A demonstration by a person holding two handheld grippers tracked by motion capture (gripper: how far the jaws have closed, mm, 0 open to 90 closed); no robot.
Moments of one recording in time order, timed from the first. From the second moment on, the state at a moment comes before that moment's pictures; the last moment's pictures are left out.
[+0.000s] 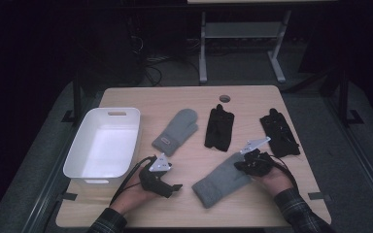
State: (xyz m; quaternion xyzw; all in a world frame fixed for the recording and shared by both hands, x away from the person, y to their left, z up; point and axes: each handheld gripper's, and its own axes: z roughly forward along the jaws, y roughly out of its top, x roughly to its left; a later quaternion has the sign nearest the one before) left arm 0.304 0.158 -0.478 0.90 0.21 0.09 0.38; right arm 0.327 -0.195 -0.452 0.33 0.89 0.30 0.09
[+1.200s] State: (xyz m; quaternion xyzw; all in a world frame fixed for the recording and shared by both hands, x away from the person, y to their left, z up) left arm 0.314 0.147 -0.459 0.90 0.25 0.10 0.35; right arm 0.303 -0.293 -0.483 0.44 0.81 0.35 0.17
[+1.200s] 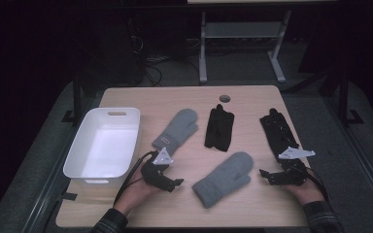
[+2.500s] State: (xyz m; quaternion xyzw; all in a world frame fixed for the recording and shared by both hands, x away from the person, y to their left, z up) left arm 0.463 0.121 -0.438 0.85 0.37 0.17 0.32; right arm 0.304 -0.293 -0.483 0.43 0.81 0.35 0.17
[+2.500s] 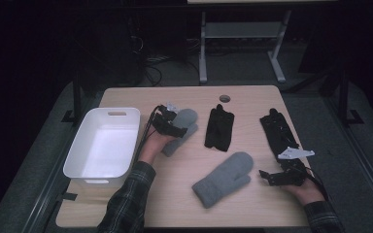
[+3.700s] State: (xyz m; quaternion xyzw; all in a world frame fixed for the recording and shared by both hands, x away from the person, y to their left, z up) left arm 0.456 0.124 -0.439 0.86 0.37 0.09 0.34; right arm 0.304 -0.293 -0.483 0.43 0.81 0.35 0.17
